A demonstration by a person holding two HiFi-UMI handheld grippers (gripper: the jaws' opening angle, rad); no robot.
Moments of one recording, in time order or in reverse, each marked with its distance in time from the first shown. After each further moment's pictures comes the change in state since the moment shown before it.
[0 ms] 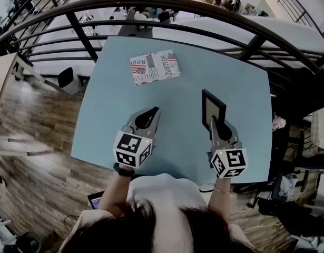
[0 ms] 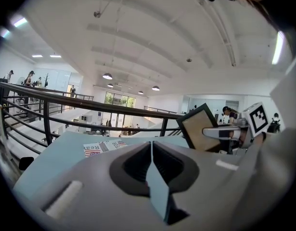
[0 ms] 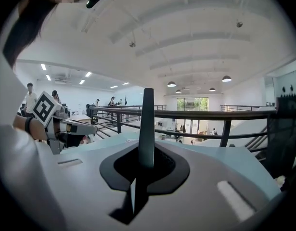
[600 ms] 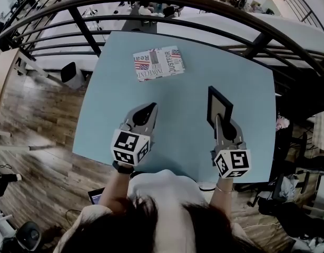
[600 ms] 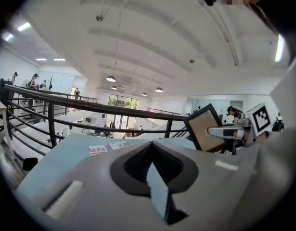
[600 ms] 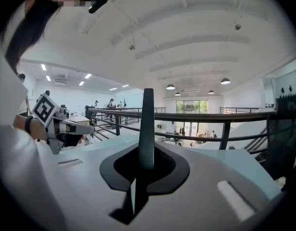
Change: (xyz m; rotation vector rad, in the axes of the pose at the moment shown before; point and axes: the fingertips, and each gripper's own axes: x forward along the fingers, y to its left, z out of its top) left arm -0.006 0.018 0.006 0.001 -0.028 0.048; right arm 0.000 -0.006 0.008 -0.004 -0.039 -0.011
